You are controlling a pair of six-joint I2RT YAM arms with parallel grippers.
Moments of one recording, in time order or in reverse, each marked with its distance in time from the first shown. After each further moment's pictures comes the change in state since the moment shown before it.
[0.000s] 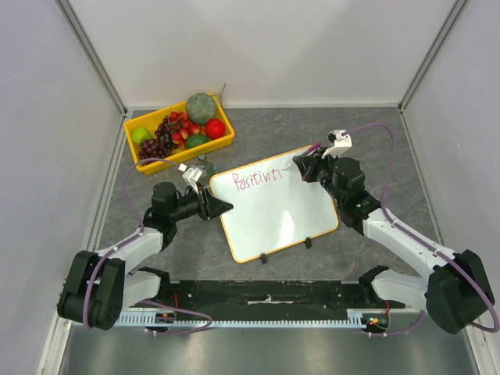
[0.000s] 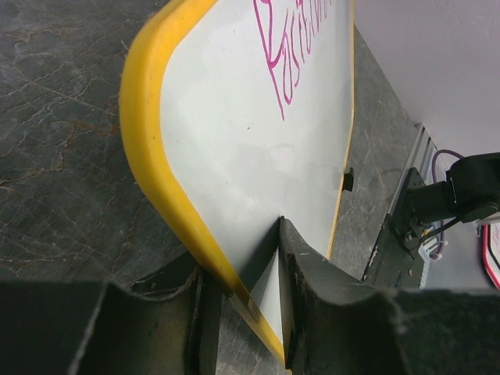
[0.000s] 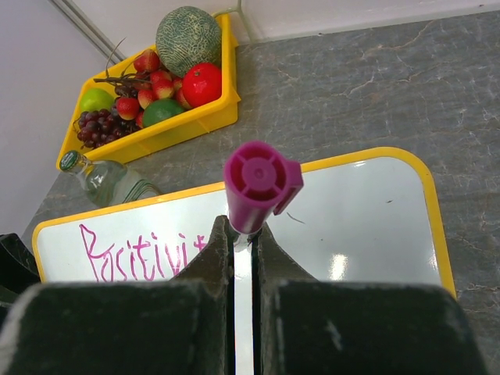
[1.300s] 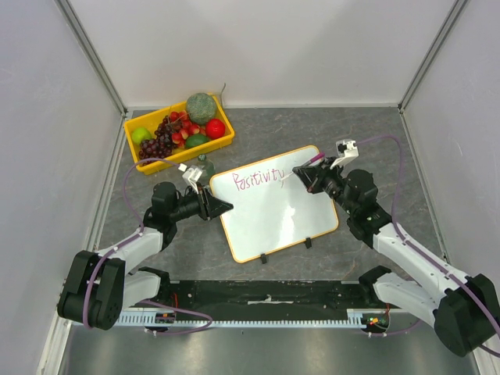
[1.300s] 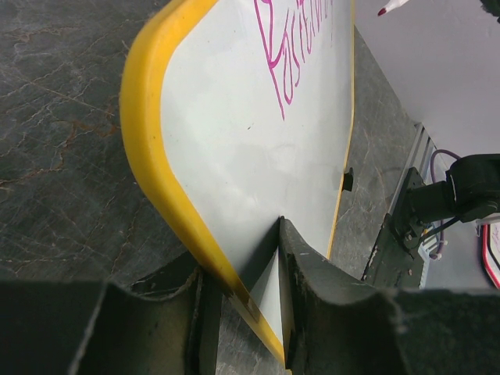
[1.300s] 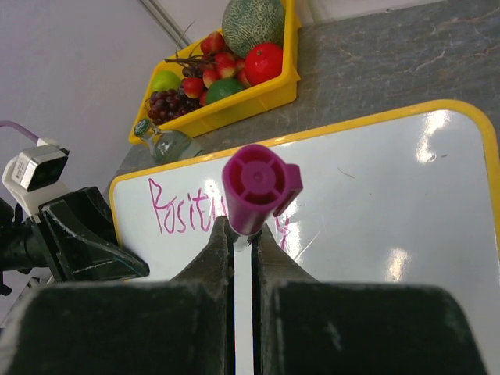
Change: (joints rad) left arm 0.000 0.000 0.000 0.001 0.001 0.000; right arm -0.024 -0.163 -0.123 0.006 -0.192 0.098
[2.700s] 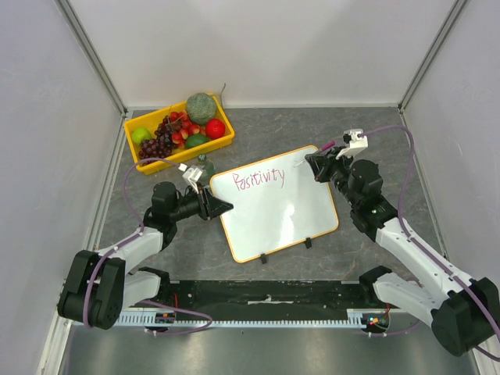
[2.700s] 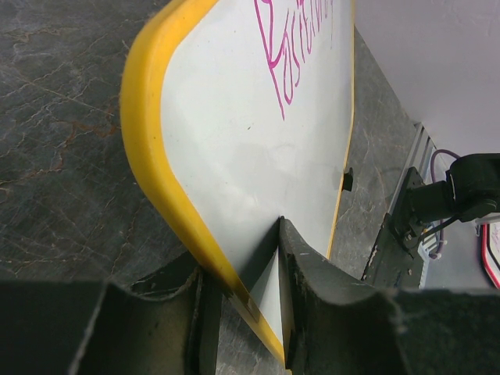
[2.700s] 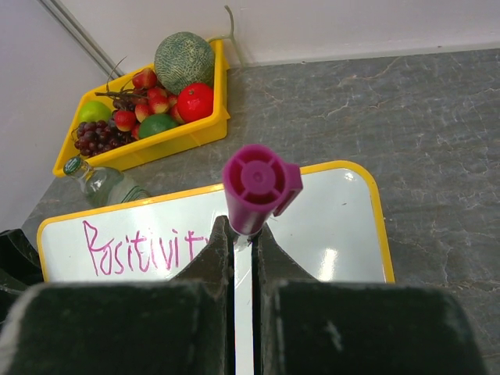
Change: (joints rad) left arm 0.000 0.003 0.002 0.001 0.002 0.000; right arm -0.047 0.001 0.115 -0.111 0.137 -0.158
